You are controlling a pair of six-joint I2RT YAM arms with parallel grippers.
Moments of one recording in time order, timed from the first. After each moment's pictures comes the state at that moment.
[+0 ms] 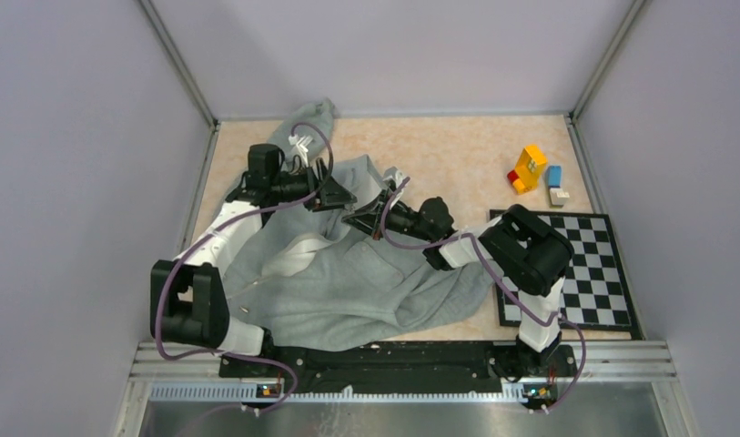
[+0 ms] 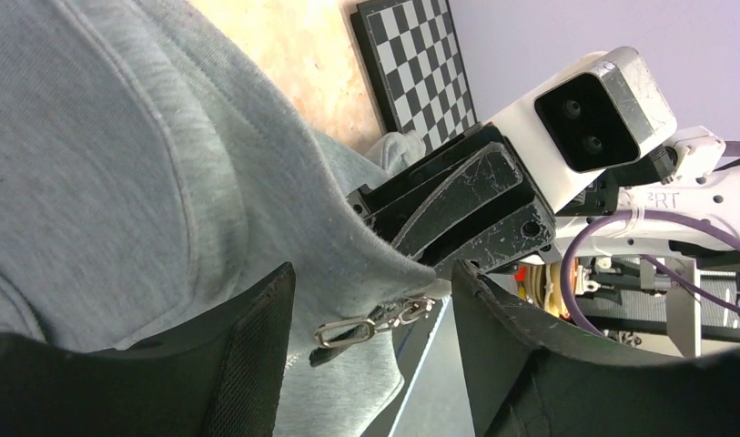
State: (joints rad) left arm -0.14 1.43 0.99 -0.13 1.00 -0.57; right arm 0.76 1.91 0.82 1.32 -0.54 0.48
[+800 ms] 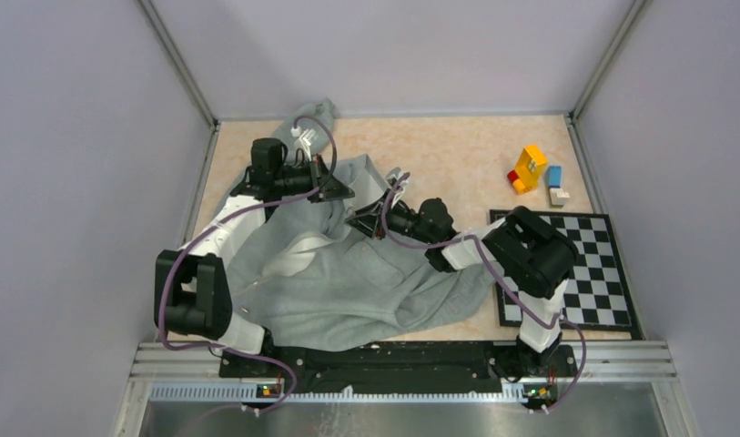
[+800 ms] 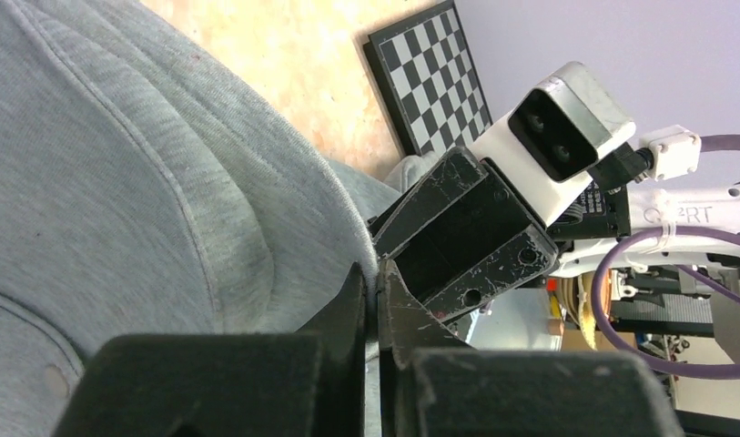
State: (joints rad) left arm -0.16 1.49 1.04 -0.08 0.98 -0.53; right arm 0.76 1.90 0.80 1.25 -0.45 0.52
